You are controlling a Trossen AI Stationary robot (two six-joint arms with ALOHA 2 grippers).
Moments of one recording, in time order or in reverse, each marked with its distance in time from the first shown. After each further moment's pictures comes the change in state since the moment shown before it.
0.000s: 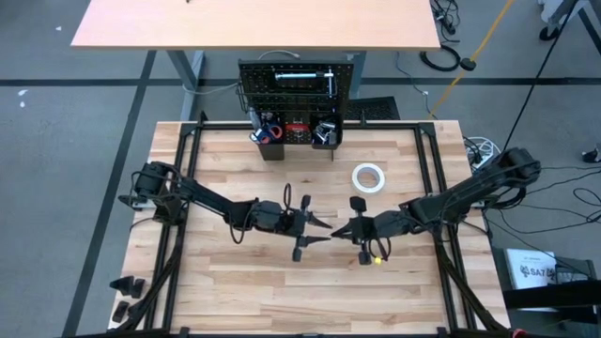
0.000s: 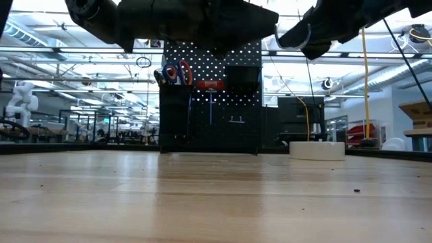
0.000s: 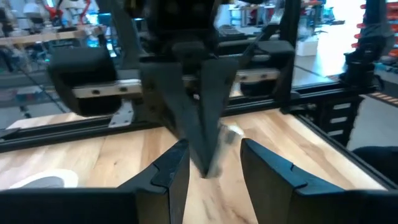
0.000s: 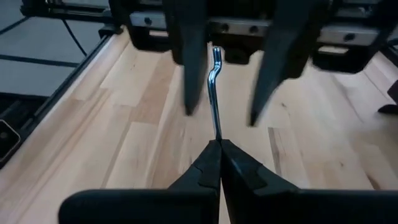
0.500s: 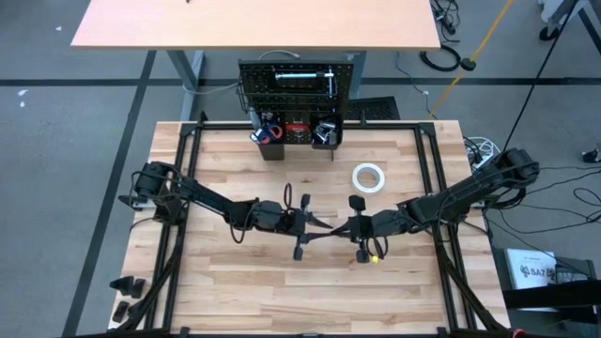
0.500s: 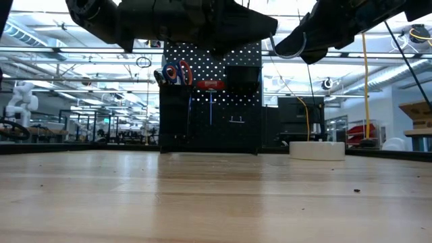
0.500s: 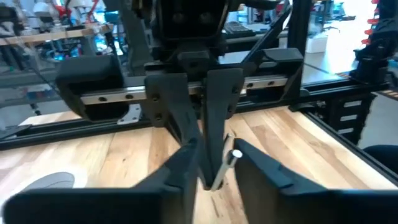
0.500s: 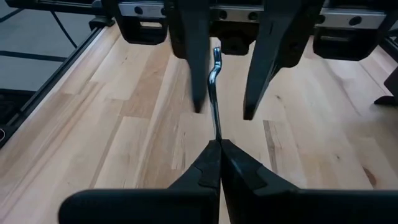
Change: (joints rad) left arm 0.003 0.000 0.001 -0.010 -0.024 0.008; right arm -0.020 0.026 0.000 0.003 -0.001 0.003
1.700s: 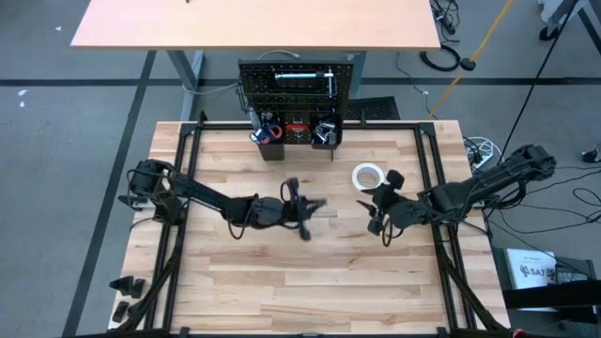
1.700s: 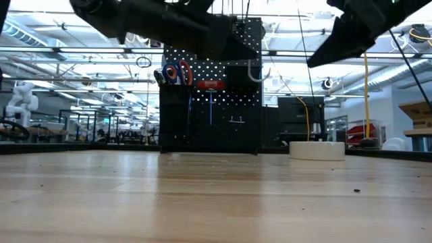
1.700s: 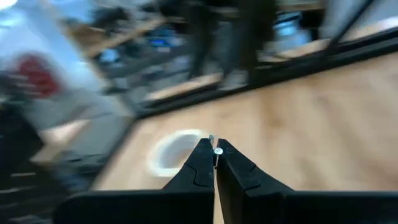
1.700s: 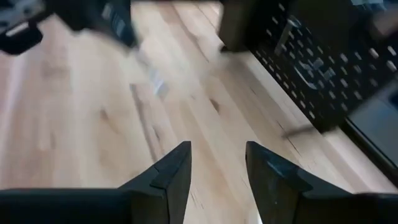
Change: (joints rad) left arm 0.016 -0.046 0.003 -0.136 -0.397 0.228; right arm 0.008 -0.297 0.000 -0.534 0.438 0.258
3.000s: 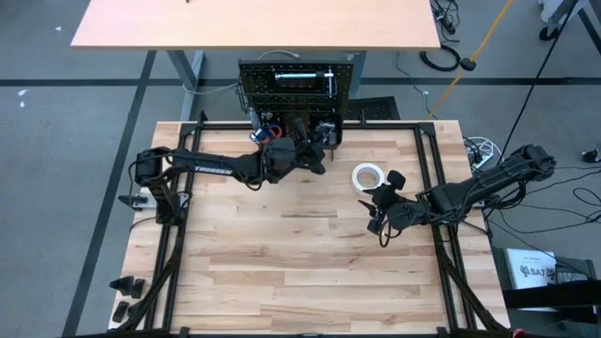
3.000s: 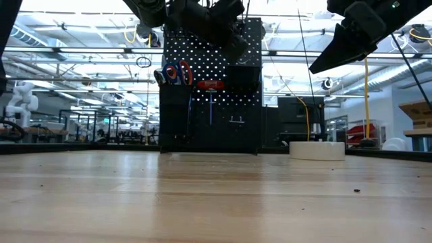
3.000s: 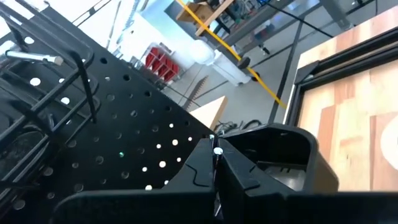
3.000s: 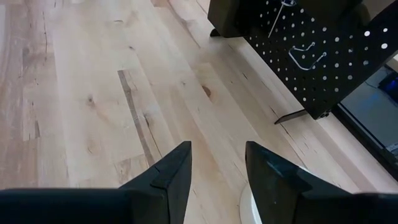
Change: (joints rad) left arm 0.330 -0.001 0.328 -0.210 -0.152 0.472; right arm -0.003 0.011 0.000 -0.077 0.018 0.069
